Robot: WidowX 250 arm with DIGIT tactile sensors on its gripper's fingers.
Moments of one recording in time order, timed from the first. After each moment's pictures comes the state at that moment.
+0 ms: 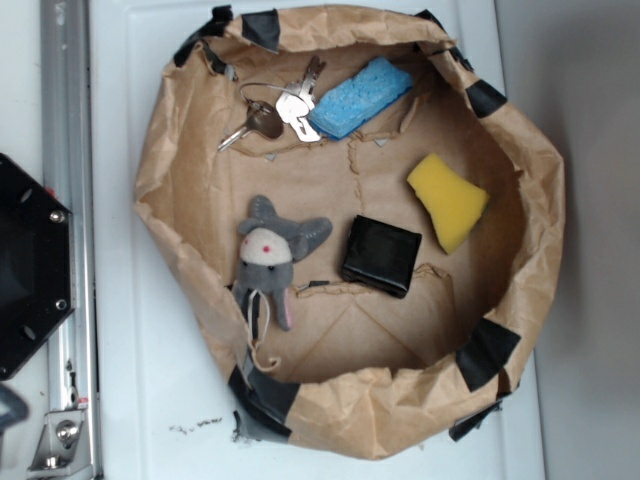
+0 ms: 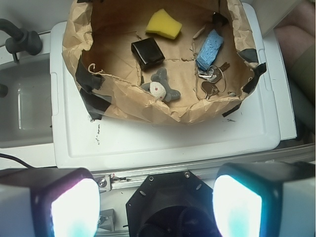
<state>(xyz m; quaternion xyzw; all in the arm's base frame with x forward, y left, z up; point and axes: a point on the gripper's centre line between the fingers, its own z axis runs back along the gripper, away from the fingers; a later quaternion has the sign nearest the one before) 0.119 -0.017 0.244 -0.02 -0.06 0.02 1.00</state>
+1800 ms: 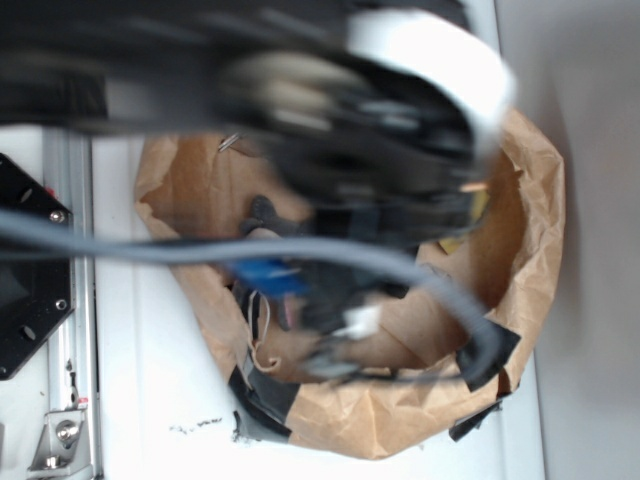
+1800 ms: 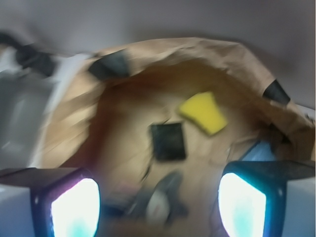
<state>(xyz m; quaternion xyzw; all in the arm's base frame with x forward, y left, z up) 0.281 -0.015 0.142 -0.03 -0.07 -0.14 0.99</state>
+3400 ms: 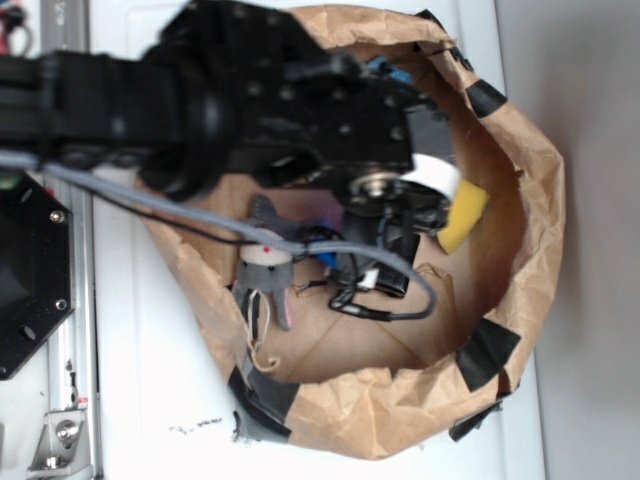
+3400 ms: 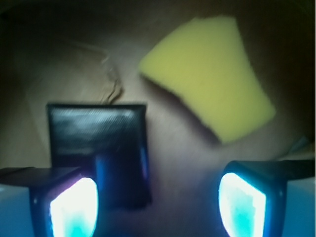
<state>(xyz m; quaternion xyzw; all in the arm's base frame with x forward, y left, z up) 0.293 0.002 0.049 0.00 -0.07 -0.19 0.98</state>
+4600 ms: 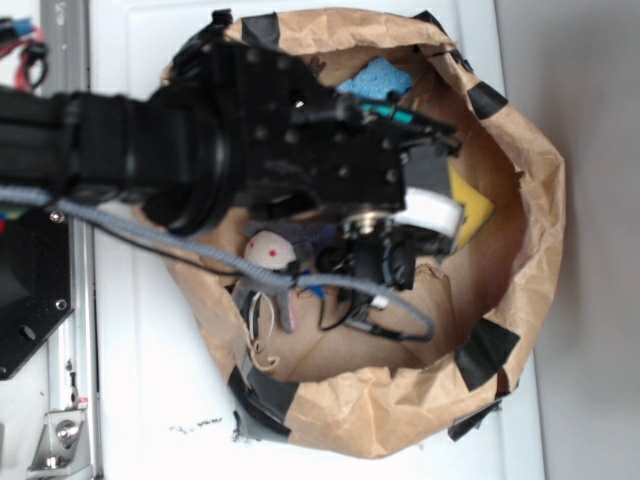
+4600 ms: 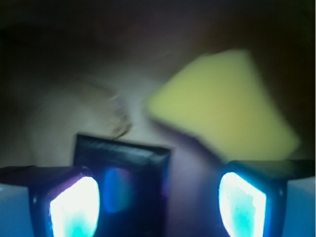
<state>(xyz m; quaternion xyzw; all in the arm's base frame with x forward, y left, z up) 0.280 -0.019 0.034 -0.01 -0.09 -0.23 0.97</state>
